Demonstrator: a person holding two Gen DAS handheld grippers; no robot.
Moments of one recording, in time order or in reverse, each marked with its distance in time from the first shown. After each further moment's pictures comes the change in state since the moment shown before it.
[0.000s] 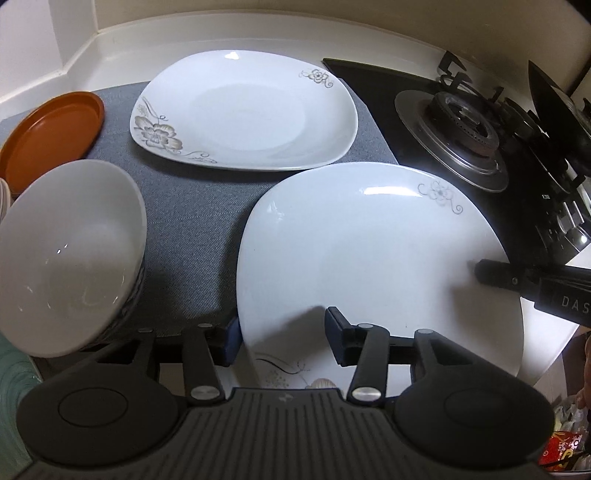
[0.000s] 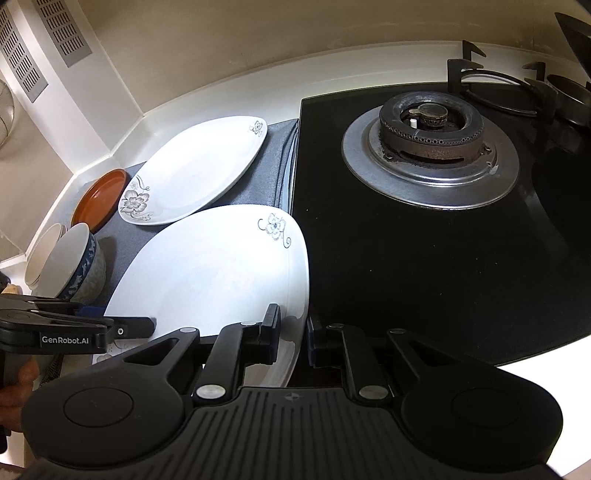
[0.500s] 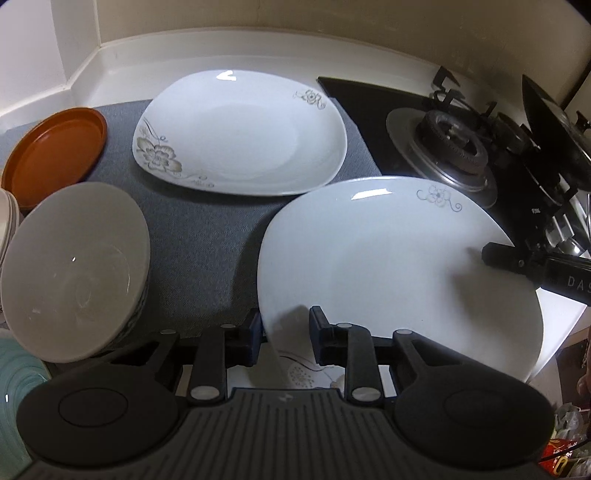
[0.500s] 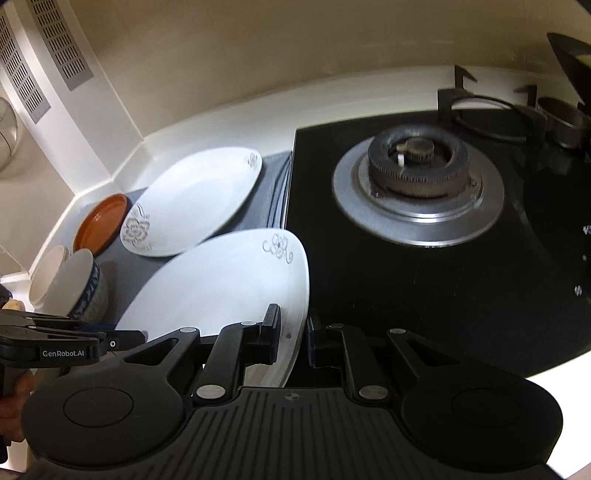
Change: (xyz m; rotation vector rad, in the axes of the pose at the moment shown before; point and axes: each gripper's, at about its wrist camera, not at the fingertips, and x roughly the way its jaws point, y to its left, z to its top) left arm -0.016 -0.003 0.006 -0.019 -0.032 -0.017; right arm -0.022 -0.005 0.020 -0.012 -0.065 -0.002
